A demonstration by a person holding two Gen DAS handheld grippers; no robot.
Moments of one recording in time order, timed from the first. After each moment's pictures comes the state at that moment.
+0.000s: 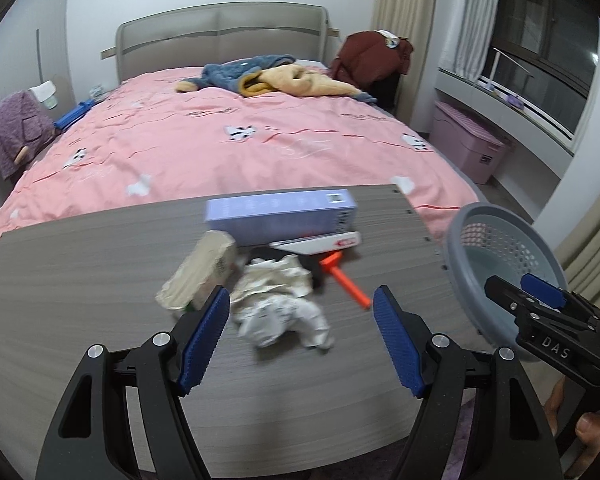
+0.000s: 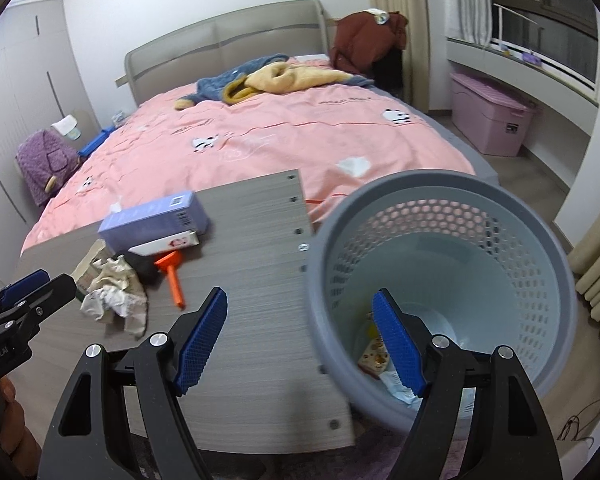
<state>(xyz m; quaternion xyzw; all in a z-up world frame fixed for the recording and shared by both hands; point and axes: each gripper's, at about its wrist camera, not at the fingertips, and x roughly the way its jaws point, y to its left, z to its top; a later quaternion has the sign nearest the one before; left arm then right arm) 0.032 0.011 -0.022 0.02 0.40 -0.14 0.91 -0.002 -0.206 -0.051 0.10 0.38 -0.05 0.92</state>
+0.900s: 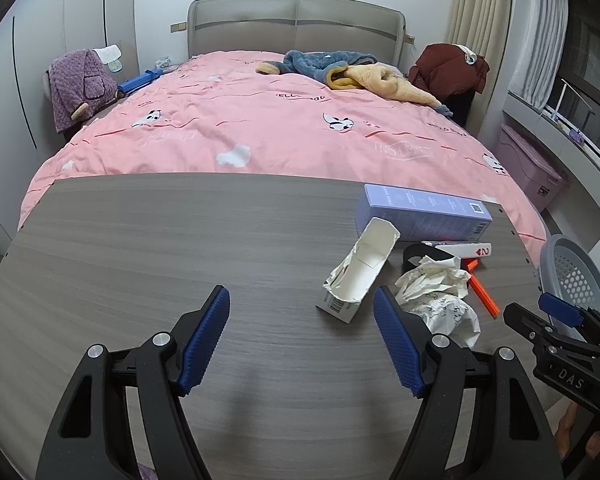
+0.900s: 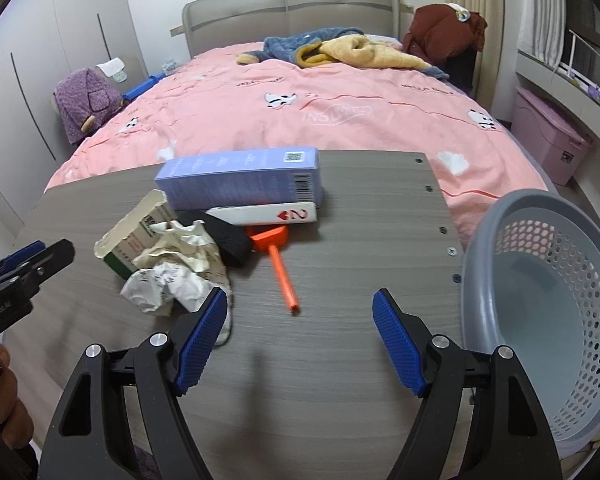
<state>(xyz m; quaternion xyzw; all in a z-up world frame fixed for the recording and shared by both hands) 0.060 0.110 -0.049 -0.02 0.41 -0.03 0.91 0.050 -0.110 -0.076 0.04 0.42 0.04 0.90</state>
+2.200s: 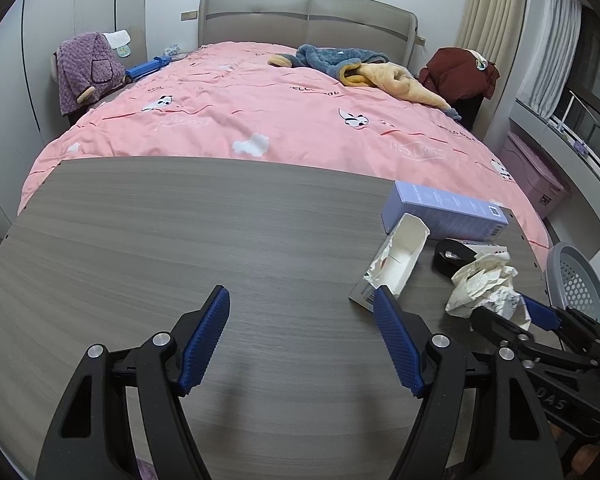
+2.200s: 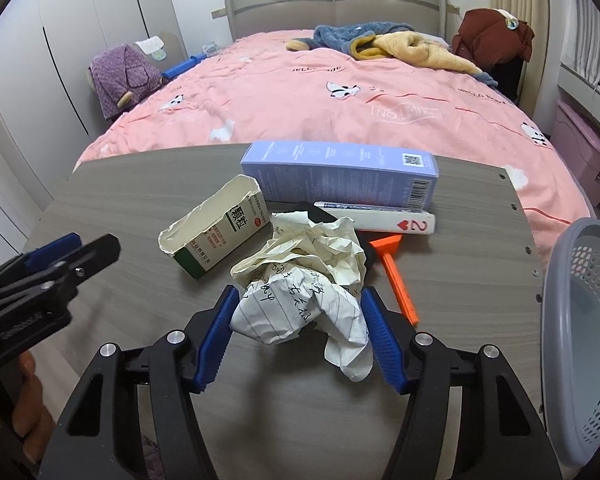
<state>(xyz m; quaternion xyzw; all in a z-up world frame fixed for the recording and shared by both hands) 0.062 0.136 -0.058 -0.04 0.42 -0.03 0.91 0.061 -0.048 -0.074 0.03 0.44 0.10 0.89</state>
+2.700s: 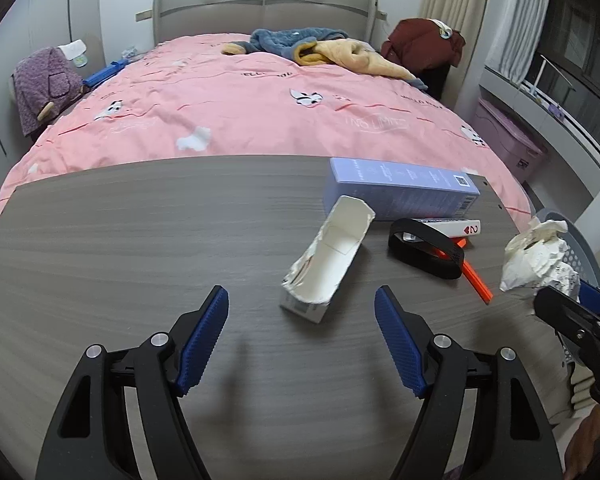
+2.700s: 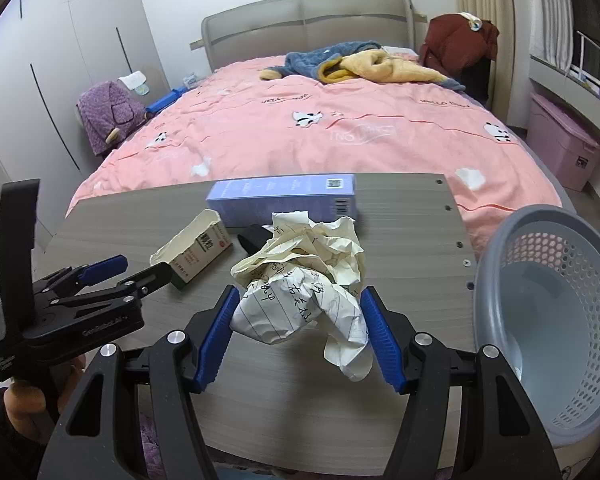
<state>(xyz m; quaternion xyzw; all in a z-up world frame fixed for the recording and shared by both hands) 0.085 0.088 -0.072 0.00 0.45 -0.10 0.89 0.032 -0.099 -0.043 0.06 0.40 0.07 0.91</state>
